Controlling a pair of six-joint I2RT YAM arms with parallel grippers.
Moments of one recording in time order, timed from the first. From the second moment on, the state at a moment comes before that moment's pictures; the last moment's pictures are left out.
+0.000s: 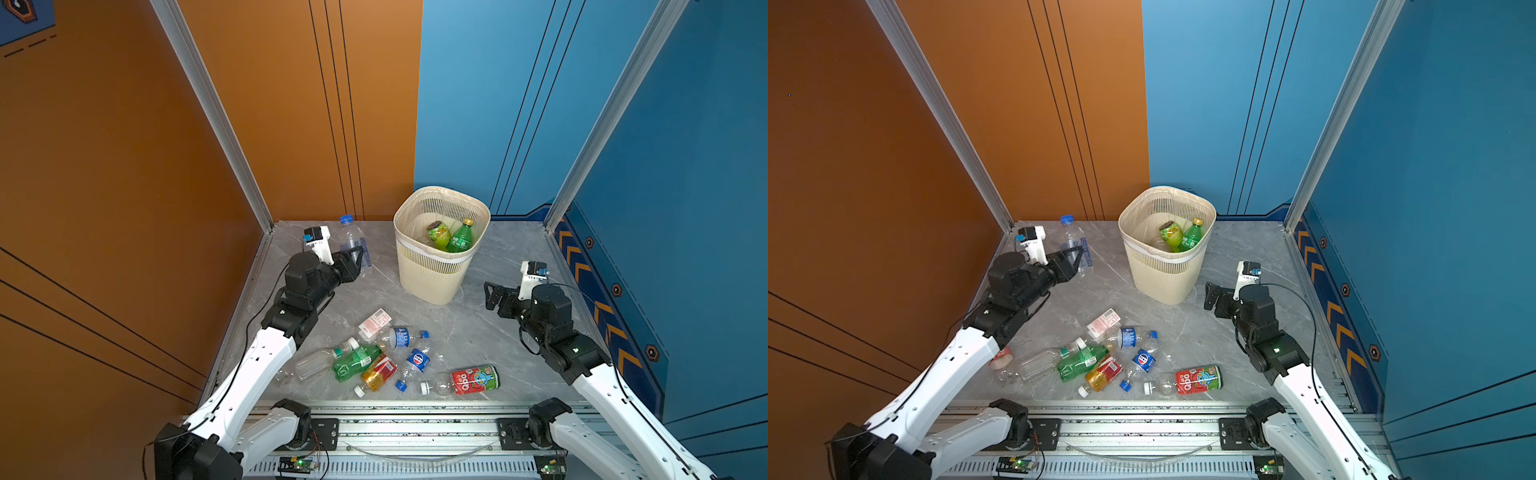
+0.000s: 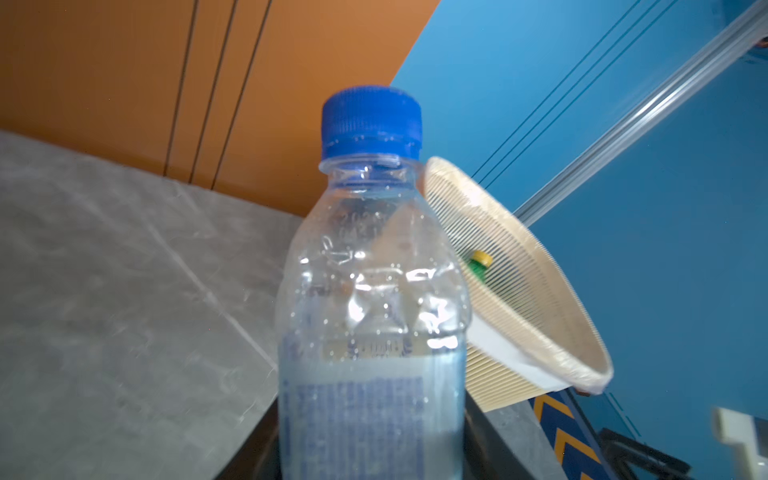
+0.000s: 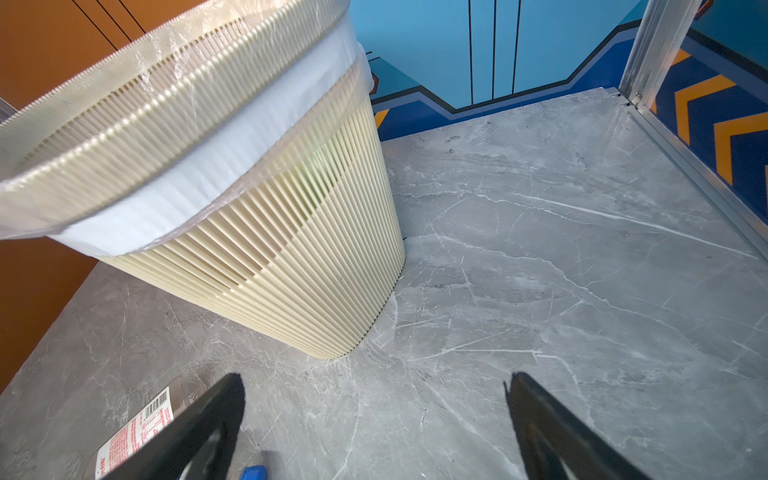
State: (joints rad) left arm -0.35 1.11 0.99 0.00 0.13 -0.57; right arm 0.35 0.77 0.69 -0.33 0.15 0.40
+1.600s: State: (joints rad) left arm -0.47 1.34 1.34 -0.10 0.07 -0.33; right arm 0.33 0.70 0.68 -0.39 0.14 0.46
